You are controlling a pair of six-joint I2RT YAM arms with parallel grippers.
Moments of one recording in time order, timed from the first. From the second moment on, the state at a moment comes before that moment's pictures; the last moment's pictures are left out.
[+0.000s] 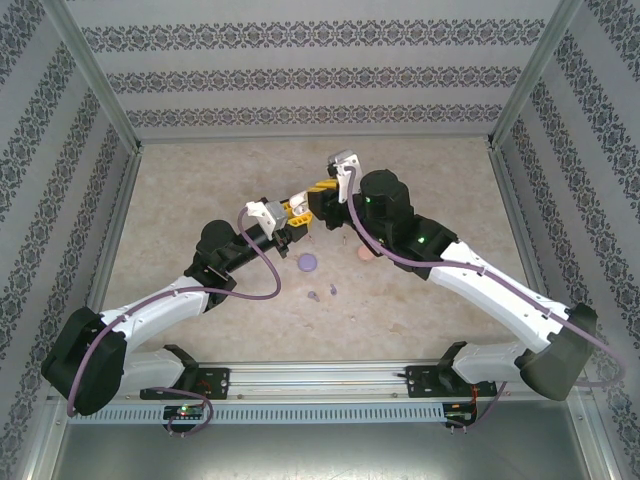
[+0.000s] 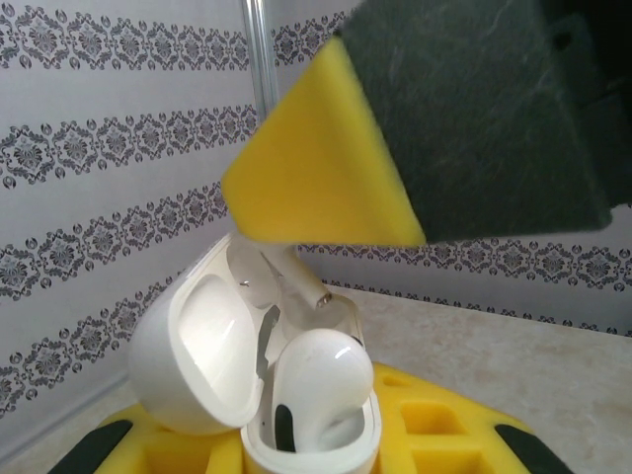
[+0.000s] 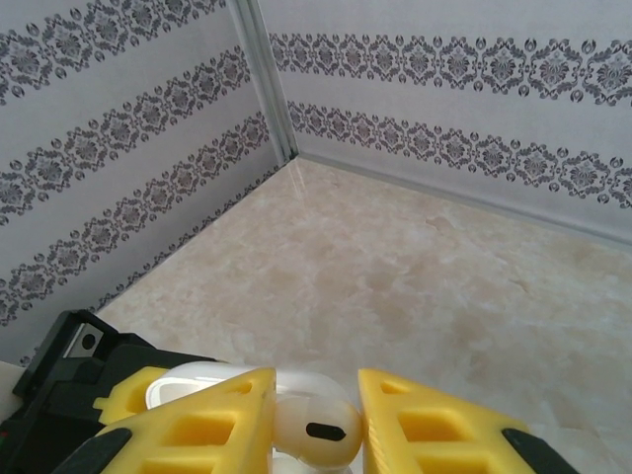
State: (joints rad) left arm -0.57 1.22 0.60 0.78 0.38 0.06; right arm 0.79 1.27 1.21 -0.21 0.00 0.24
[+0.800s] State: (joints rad) left arm -0.57 1.22 0.60 0.74 0.38 0.05; right arm 0.83 1.27 1.13 -0.13 0.08 0.15
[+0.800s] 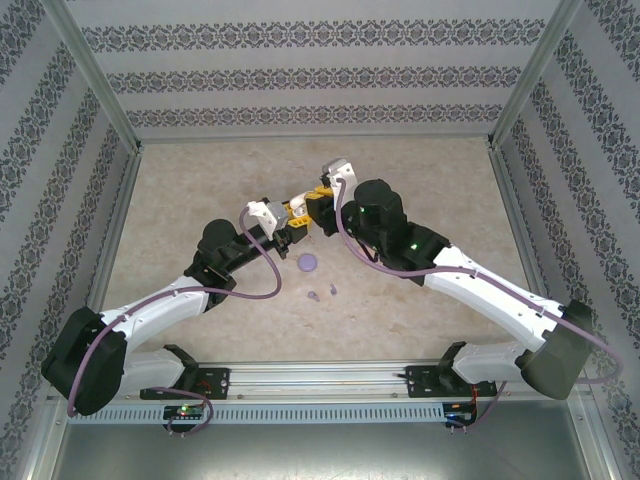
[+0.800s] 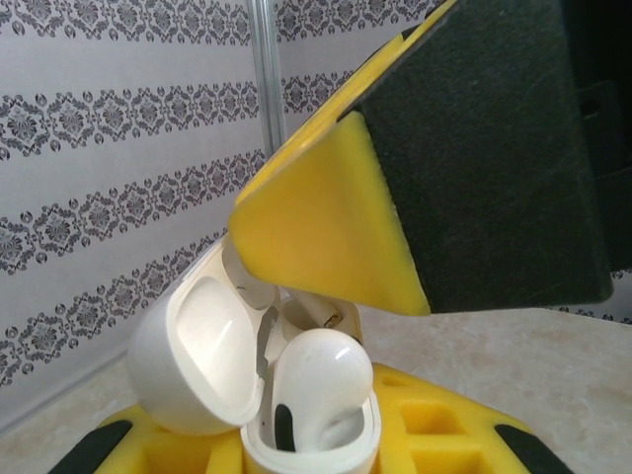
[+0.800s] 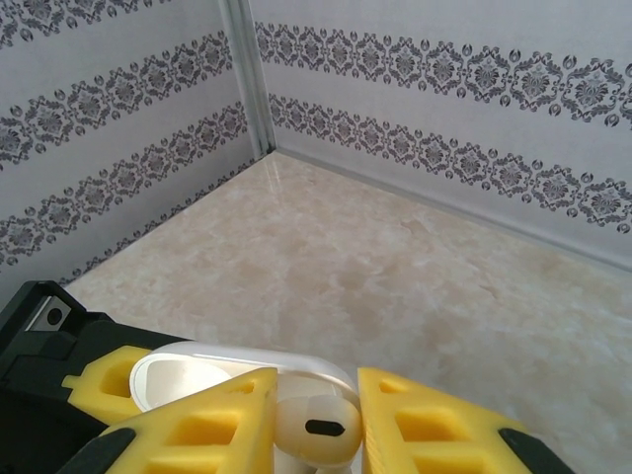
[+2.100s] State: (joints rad) left arm -0.57 1.21 0.60 0.73 0.37 0.03; right arm 0.87 1.26 1.08 -0.08 0.11 0.00
